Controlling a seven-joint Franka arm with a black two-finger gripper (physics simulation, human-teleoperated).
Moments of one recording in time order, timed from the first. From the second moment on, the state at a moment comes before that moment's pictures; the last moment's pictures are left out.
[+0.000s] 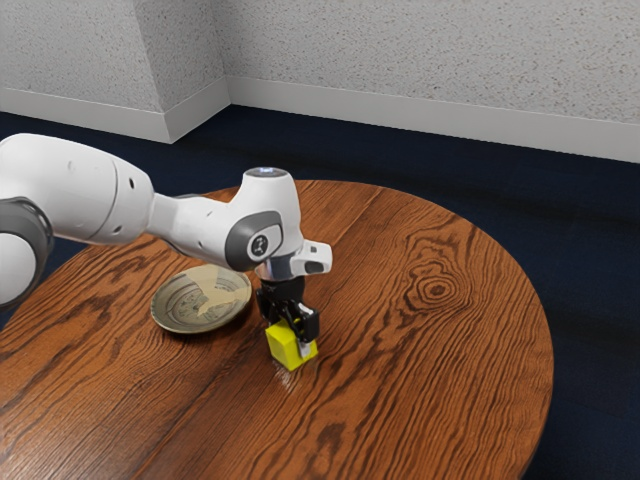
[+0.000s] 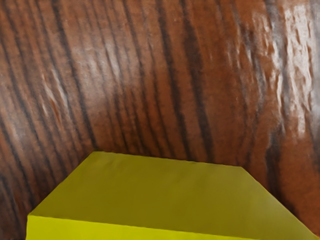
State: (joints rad) arm -0.02 0.47 -0.14 -1.86 -0.03 2.21 0.14
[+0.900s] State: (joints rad) arm -0.02 0.26 0.14 -1.85 0.02 2.07 0.16
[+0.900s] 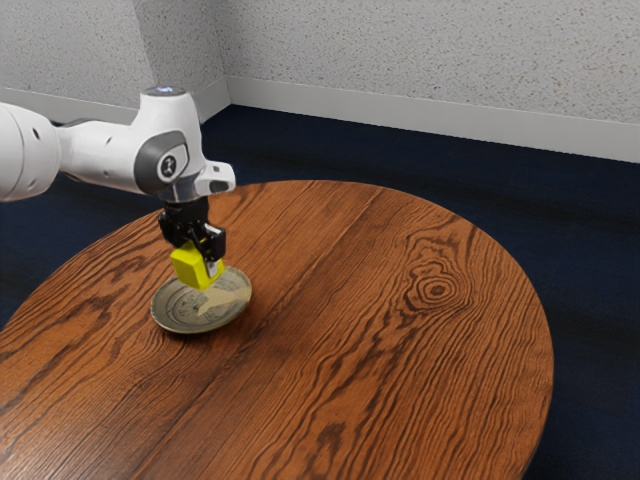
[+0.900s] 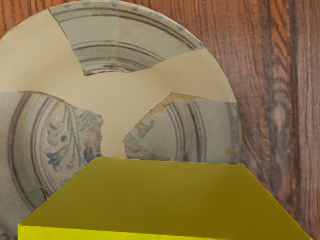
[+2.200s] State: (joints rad) arm 0.04 0.43 0.17 -1.72 0.03 2.08 0.22
